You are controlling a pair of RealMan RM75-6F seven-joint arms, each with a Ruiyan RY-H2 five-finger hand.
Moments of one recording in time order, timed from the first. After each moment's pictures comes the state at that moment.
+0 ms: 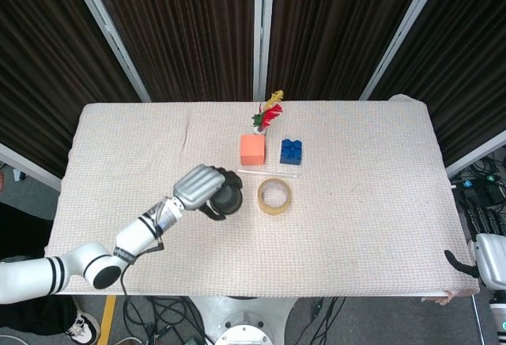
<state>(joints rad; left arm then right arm) -0.89 -1.37 -0.23 -1.62 1.23 0.77 0.03 0.04 -1.05 0.05 -1.55 -1.45 1.42 0.13</state>
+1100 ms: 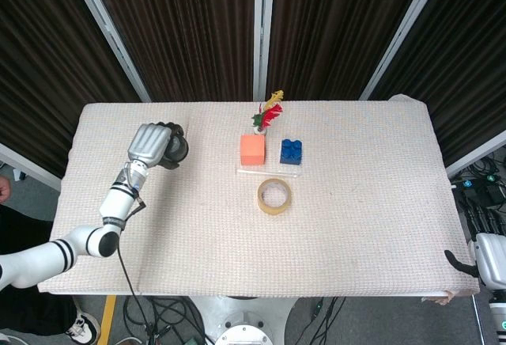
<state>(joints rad) -0.90 -1.46 -0.24 -1.26 0.92 0.84 0.25 0.05 -1.06 0.05 -1.55 -1.44 1.40 0.12</state>
